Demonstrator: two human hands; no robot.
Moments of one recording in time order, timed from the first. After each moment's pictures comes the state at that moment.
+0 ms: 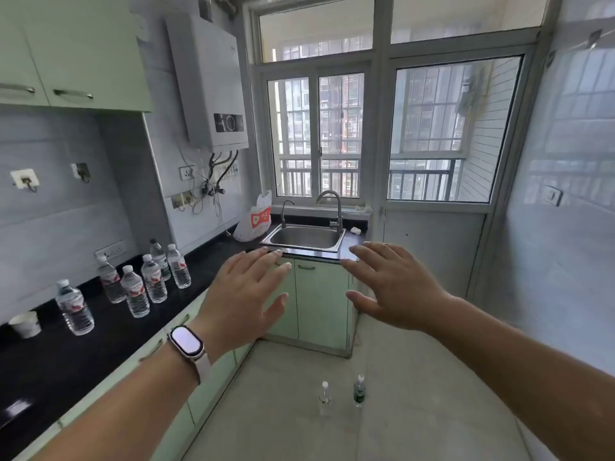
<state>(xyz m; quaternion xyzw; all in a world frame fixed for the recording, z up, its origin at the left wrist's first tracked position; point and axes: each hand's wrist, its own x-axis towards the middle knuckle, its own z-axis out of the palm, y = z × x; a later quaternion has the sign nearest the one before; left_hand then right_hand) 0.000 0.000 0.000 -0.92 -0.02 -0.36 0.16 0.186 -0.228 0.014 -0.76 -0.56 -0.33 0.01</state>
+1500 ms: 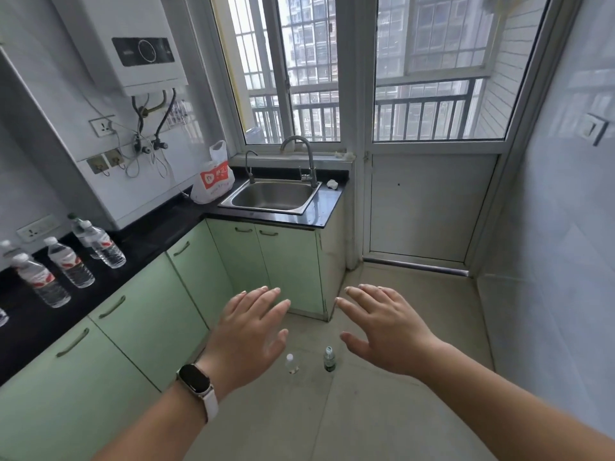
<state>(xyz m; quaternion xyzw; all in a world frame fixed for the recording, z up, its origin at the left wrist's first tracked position) 0.318 -0.094 -0.149 -0.97 -0.07 -0.23 0.09 0.509 -0.308 -0.156 -0.79 -0.58 -0.17 0.09</state>
